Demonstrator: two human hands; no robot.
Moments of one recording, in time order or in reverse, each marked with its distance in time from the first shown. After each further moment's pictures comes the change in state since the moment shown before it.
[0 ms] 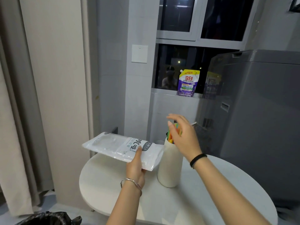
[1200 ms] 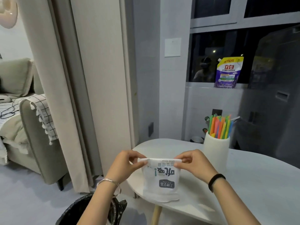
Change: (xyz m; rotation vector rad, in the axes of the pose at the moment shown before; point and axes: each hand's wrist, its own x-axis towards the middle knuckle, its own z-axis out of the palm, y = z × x) left_hand -0.005 0.124 -0.133 1.484 -0.229 0.599; right_hand -0.072 -0.007 0.080 0.360 -0.588 0.383
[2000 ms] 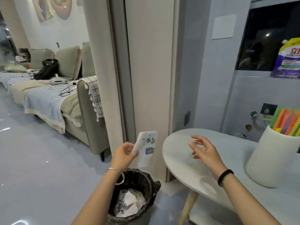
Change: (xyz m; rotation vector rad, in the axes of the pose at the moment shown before) left_hand -0.058 -0.119 -0.066 -0.079 0.331 -0.427; right_hand 0.034 -0.010 0.109 0.350 0.085 0.011
